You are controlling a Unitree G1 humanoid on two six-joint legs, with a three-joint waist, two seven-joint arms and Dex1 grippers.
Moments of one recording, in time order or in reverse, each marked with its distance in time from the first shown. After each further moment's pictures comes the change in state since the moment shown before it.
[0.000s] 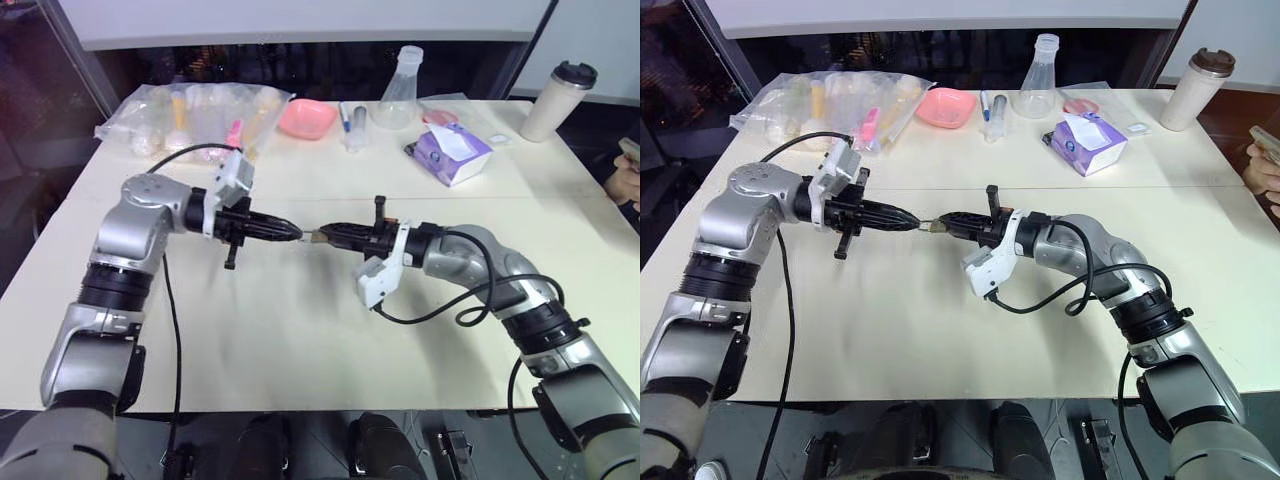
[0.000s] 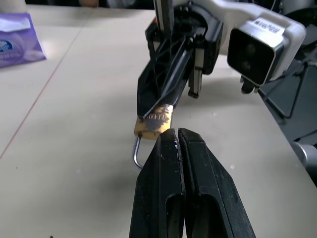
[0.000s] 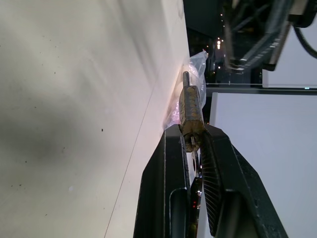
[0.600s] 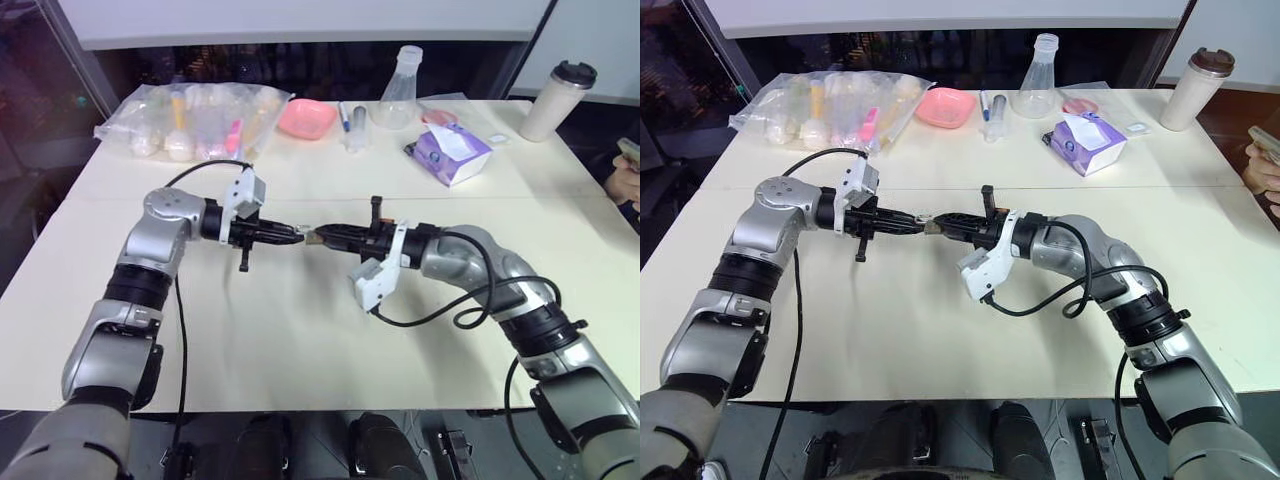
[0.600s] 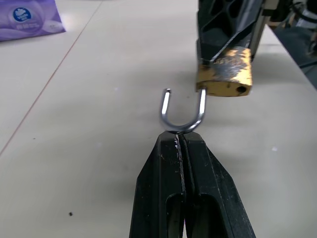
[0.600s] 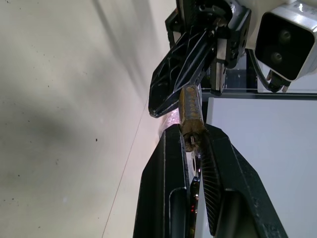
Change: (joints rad) left arm -0.020 -0.068 -0.020 0.217 0.106 -0.201 0.060; right arm 0.007 0.015 0.001 -0.041 0.020 0.015 0.026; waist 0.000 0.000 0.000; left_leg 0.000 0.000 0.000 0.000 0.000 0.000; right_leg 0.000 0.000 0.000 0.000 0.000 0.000
